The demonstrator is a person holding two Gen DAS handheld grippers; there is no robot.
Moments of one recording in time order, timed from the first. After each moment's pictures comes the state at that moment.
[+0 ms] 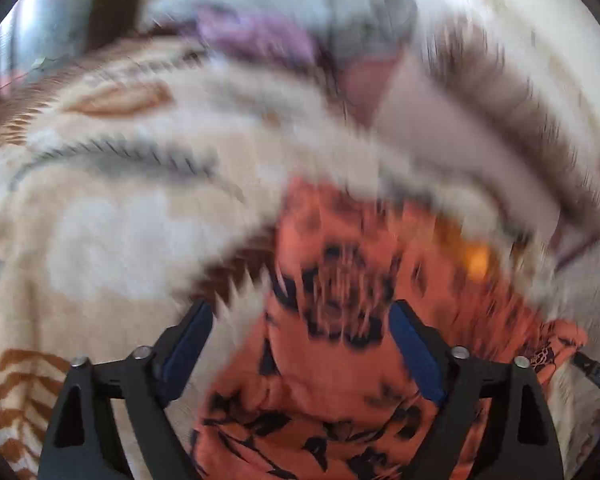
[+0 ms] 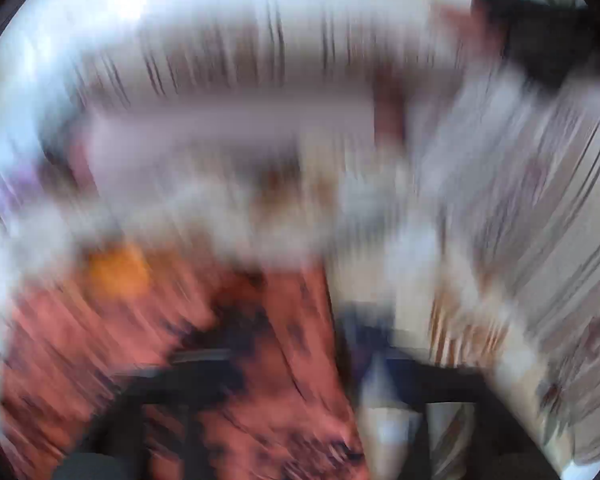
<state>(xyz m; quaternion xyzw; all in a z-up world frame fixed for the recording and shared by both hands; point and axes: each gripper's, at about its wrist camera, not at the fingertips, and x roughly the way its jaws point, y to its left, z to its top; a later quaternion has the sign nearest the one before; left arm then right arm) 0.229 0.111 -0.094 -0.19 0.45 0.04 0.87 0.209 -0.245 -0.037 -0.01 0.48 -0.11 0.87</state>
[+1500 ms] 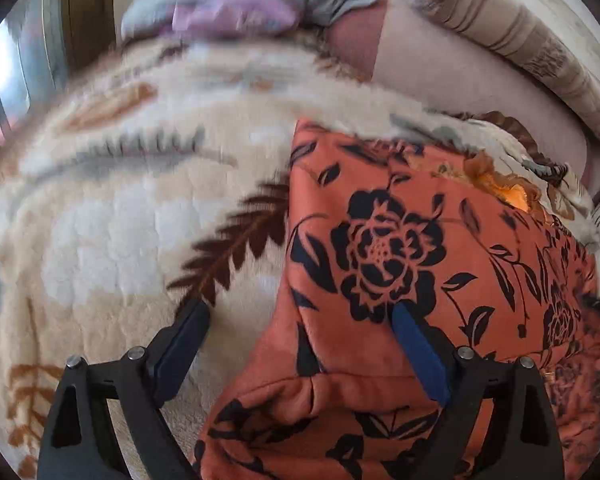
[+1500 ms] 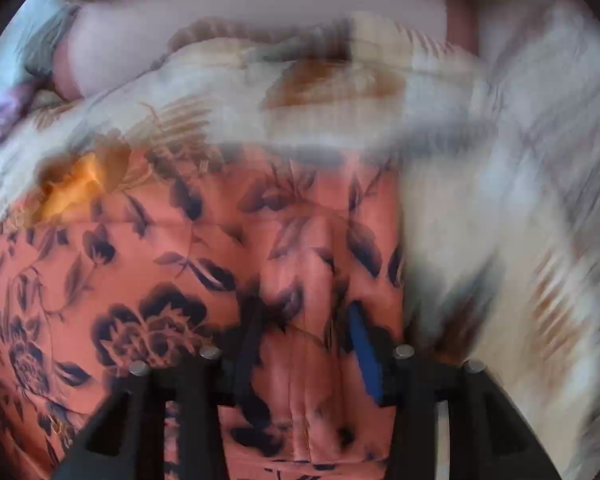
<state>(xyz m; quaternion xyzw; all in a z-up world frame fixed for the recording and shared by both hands) 0.231 0.093 -0.095 -0.10 0.45 0.08 0.88 0.257 -0.224 -0.088 0.01 0.50 -0.04 0.86</state>
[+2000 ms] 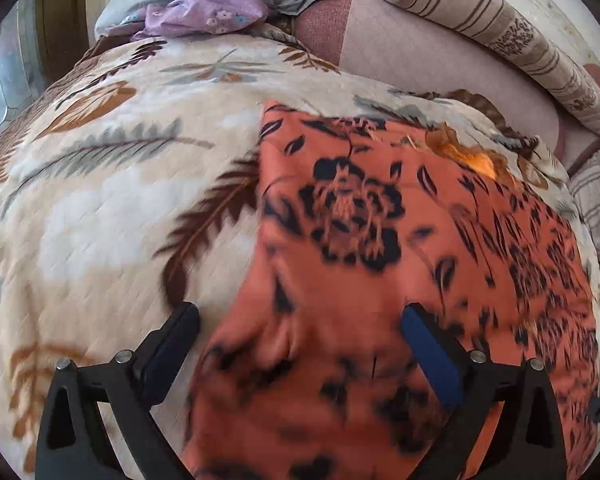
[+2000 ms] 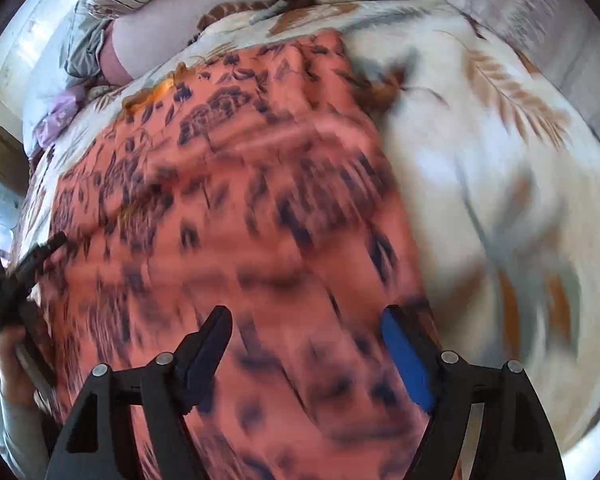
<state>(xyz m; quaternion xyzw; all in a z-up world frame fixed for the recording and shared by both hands) 0.196 0.094 -0.091 -0.10 0.48 0.02 0.87 0.056 -0.245 -0.078 0.11 0.55 0.02 0.82</state>
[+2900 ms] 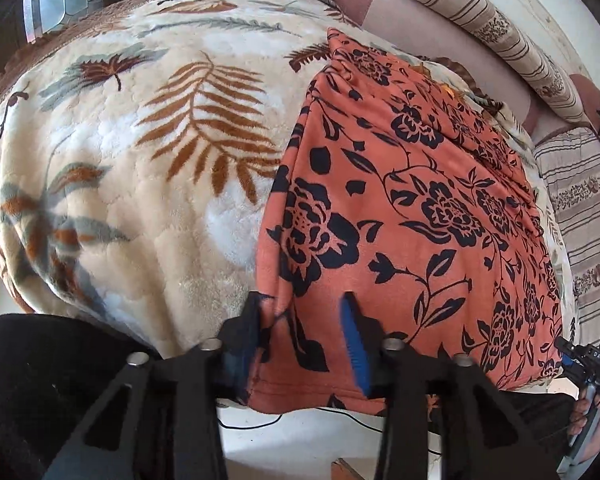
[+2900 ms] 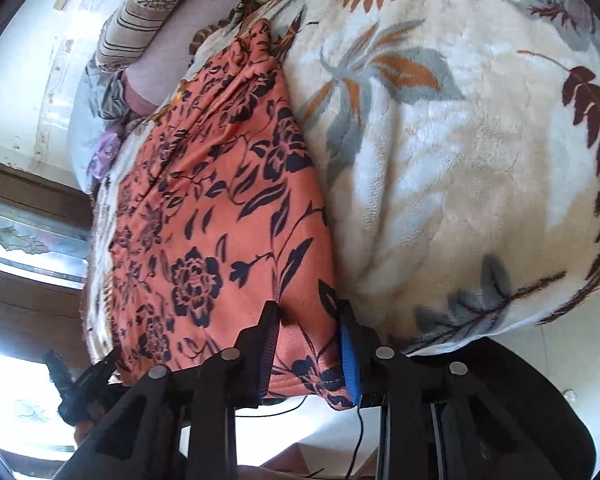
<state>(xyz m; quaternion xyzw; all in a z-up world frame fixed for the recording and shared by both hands) -0.046 0.122 -0.077 -0.18 0.53 0.01 0.83 -0.075 -0.328 -0.097 0.28 0.55 0.08 0.78</state>
